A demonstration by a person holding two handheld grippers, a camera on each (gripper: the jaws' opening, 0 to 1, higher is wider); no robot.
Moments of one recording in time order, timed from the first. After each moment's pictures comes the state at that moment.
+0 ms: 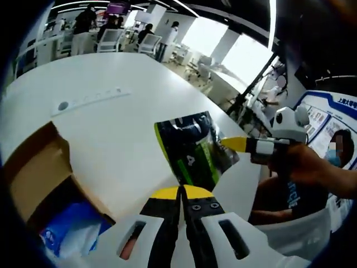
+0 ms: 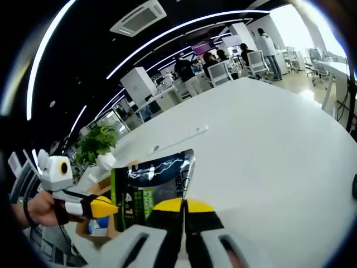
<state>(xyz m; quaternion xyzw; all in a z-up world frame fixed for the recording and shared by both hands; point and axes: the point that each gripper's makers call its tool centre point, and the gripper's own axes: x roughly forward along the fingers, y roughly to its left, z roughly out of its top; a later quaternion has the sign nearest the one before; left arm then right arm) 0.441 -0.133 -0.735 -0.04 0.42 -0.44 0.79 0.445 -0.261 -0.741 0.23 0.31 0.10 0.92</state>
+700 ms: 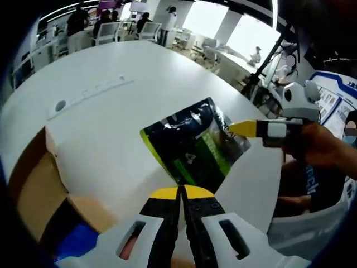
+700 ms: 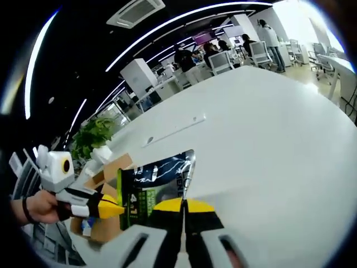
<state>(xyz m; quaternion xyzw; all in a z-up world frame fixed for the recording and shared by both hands) 0.467 -0.133 -0.787 0.03 0.46 -0.42 0.78 0.468 -0.251 -0.776 0.23 0.34 0.12 0.90</state>
